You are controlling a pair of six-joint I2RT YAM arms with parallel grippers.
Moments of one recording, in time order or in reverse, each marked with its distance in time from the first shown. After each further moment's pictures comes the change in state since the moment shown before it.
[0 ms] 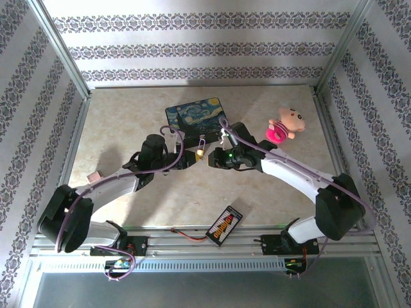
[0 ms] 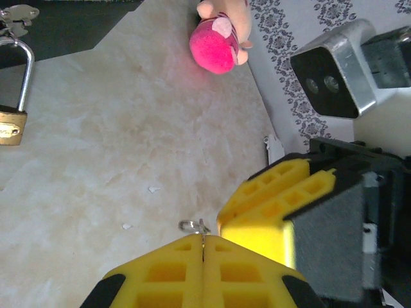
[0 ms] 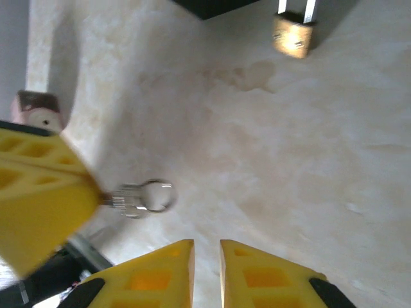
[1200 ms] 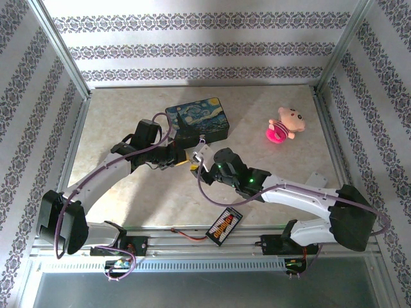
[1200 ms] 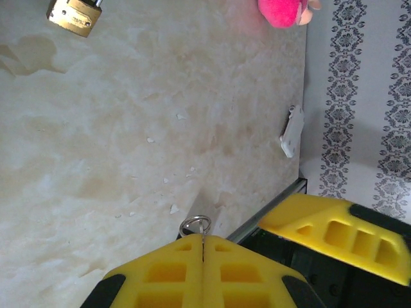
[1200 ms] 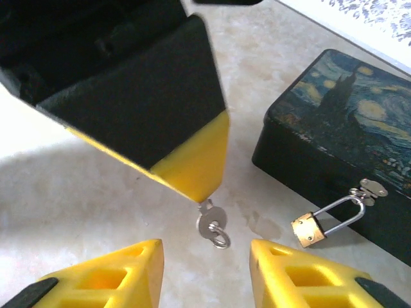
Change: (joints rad) left arm 0.107 0.005 0.274 -0.650 0.114 -0.042; right arm 0.333 -0.112 -0.231 0.540 0.399 -0.703
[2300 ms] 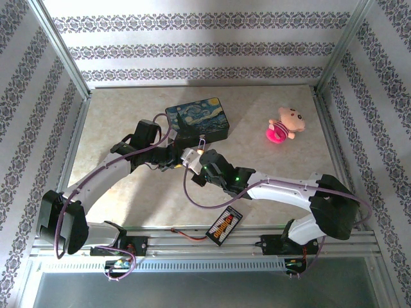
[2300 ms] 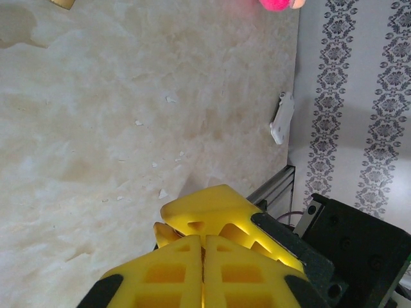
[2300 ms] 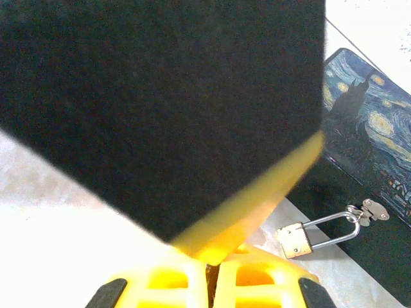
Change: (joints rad) left arm 0.006 -0.001 0.000 -0.017 0.059 -0.017; right arm 0.041 0.143 0.082 -0.016 0.098 -0.150
